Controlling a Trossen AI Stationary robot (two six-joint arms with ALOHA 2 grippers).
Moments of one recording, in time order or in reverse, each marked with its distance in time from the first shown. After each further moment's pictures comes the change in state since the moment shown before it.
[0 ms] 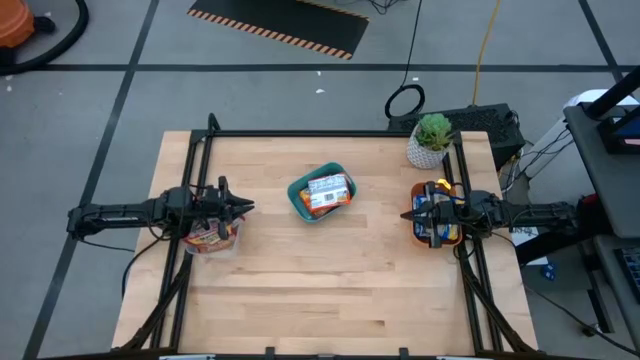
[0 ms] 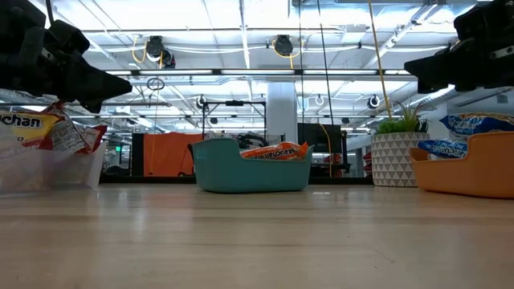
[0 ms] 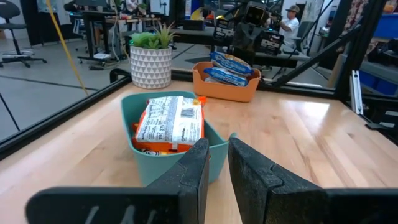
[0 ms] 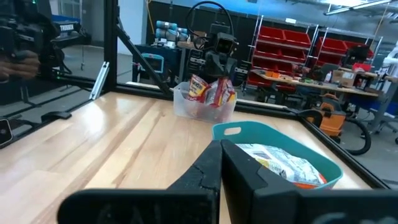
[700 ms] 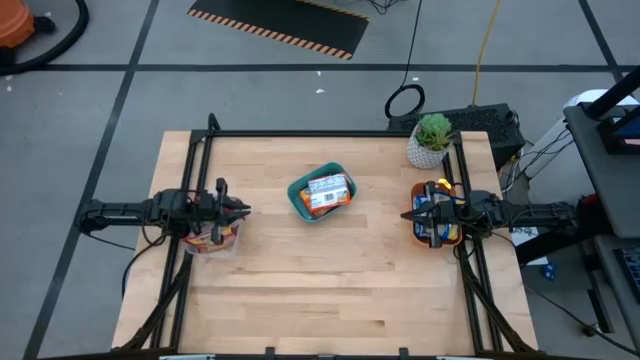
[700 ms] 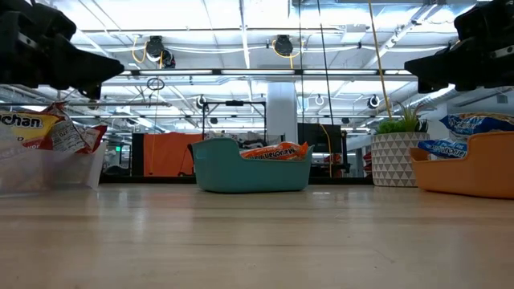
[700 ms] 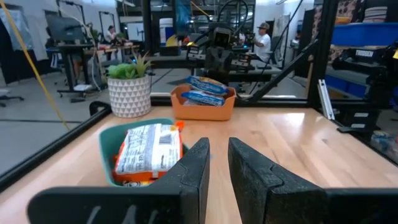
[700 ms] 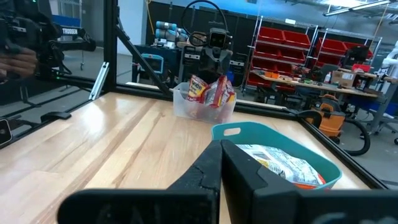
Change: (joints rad) left arm -0.093 -0.100 0.000 -0.005 0.004 0.084; right arm 0.000 0.000 0.000 0.017 0.001 -0.003
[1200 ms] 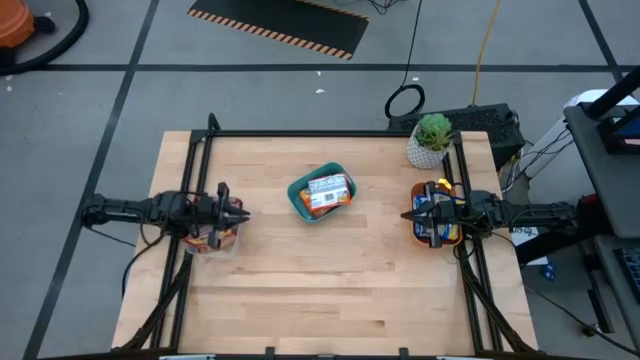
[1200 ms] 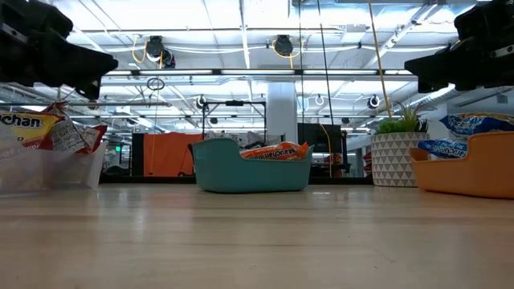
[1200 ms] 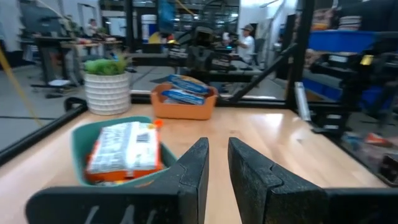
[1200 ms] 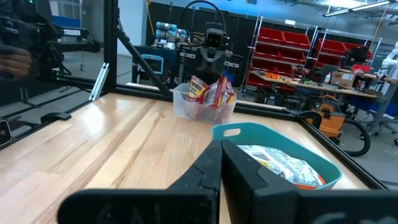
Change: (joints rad) left arm -0.074 0.003 0.000 0.001 -0.008 -0.045; right arm 0.000 0.000 0.000 0.003 0.000 0.000
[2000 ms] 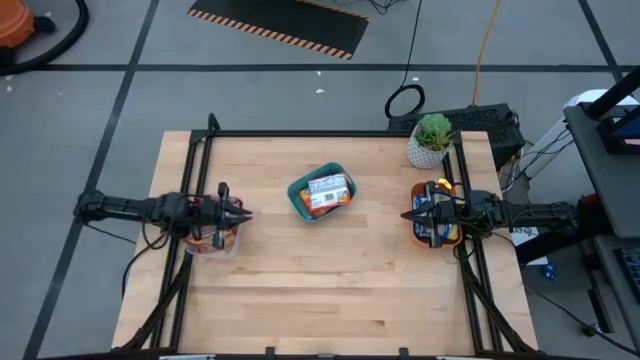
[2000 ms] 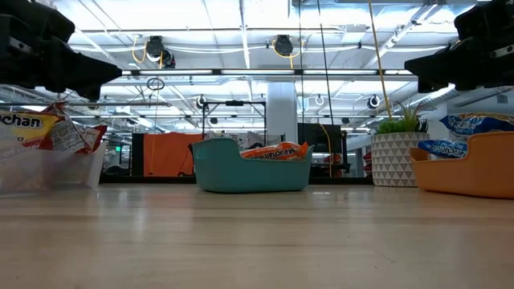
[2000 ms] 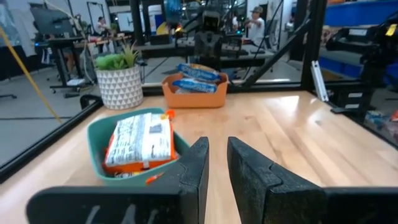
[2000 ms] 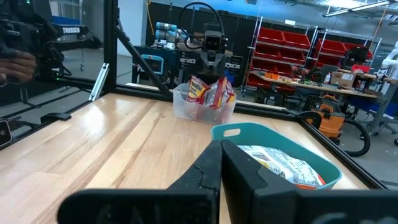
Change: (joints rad) left arm -0.036 0.060 0.000 0.012 -0.076 0.082; right arm 0.000 0.000 0.000 0.001 0.000 0.000
